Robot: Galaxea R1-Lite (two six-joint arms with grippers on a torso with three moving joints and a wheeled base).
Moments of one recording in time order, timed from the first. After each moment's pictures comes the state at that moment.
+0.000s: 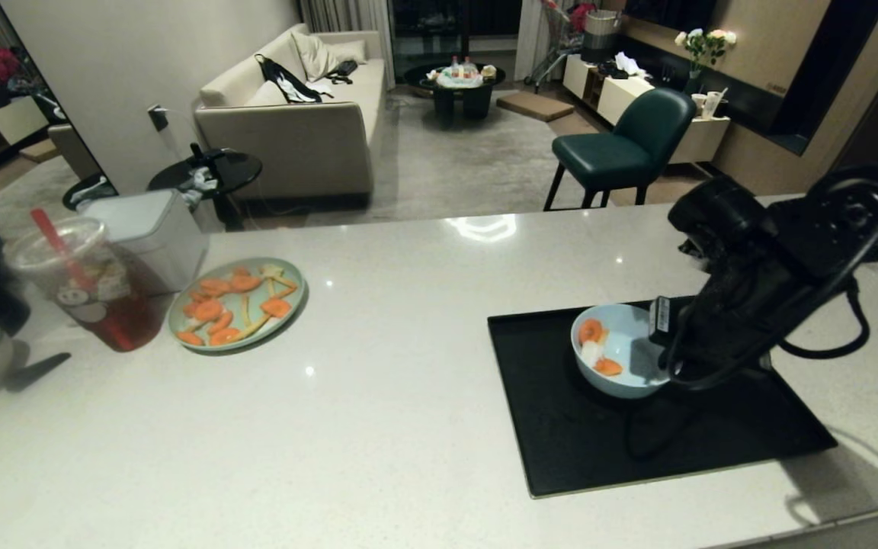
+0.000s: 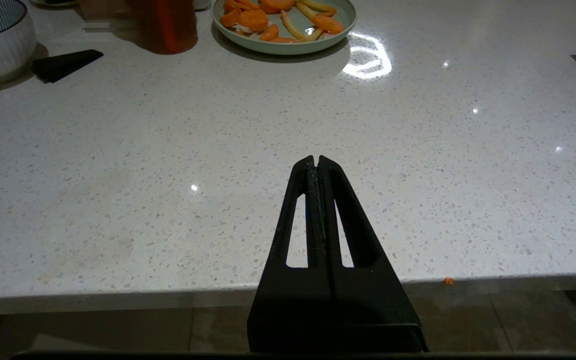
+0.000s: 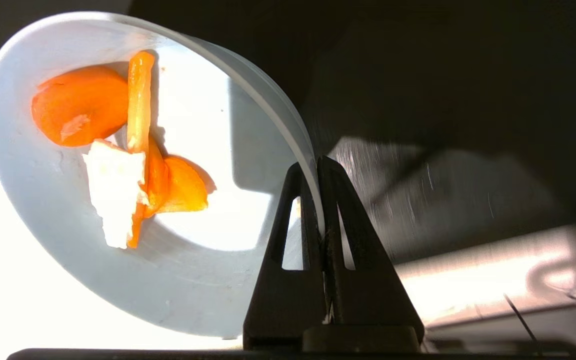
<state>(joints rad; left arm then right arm) 0.00 0.00 0.00 -0.01 0.02 -0.06 0.36 1.81 -1.45 0.73 -0.08 0.66</state>
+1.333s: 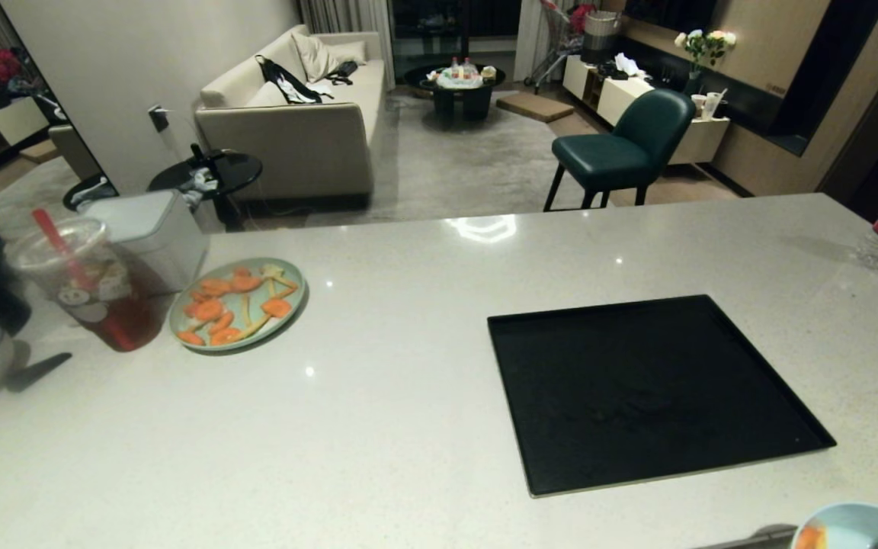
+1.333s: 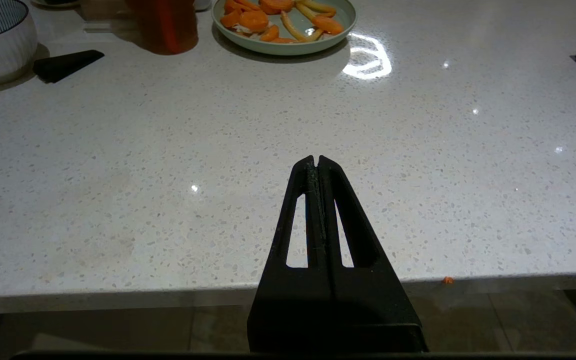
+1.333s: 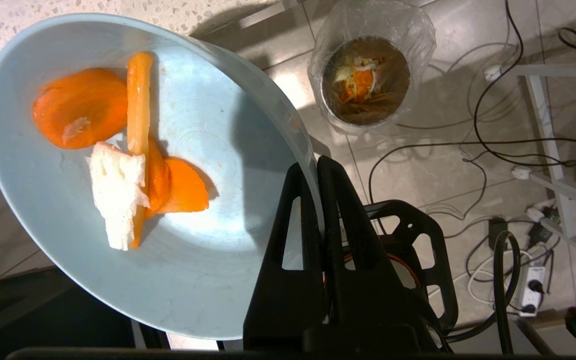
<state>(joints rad) 0.00 0.00 0.00 -0.01 0.02 -0.06 0.46 0.89 -0.61 0.74 -0.28 0.65</state>
